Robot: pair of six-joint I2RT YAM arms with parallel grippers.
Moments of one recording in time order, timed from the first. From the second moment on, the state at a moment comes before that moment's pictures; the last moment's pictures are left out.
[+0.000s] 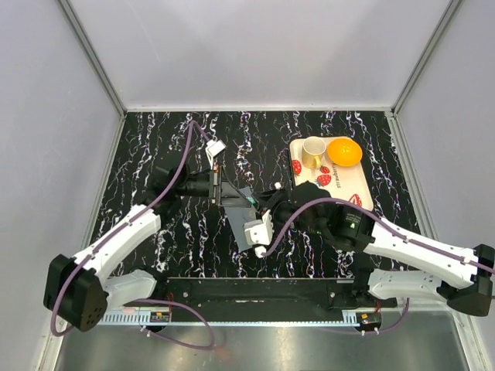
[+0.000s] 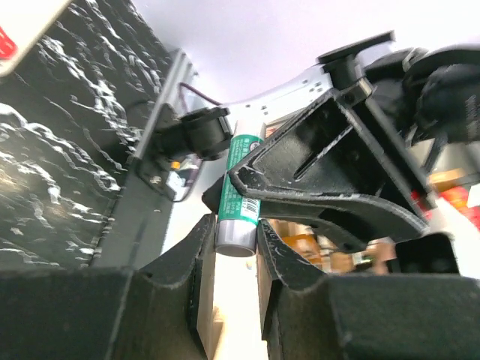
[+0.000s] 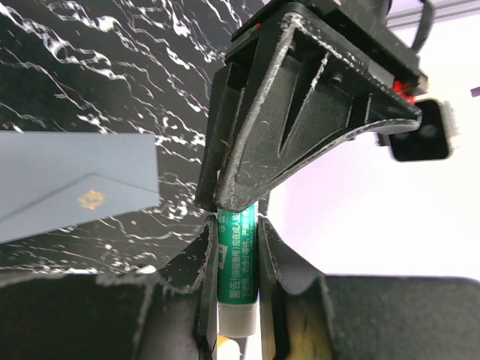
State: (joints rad) left arm -0.49 1.11 0.81 0.14 1.08 -0.91; right arm 1.14 1.07 1.06 -0.36 -0.04 -1.13
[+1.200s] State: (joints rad) left arm -0.54 0.63 0.80 -0.28 1.09 0.90; right arm 0.79 1.49 1.41 -0.39 -1.22 0.41
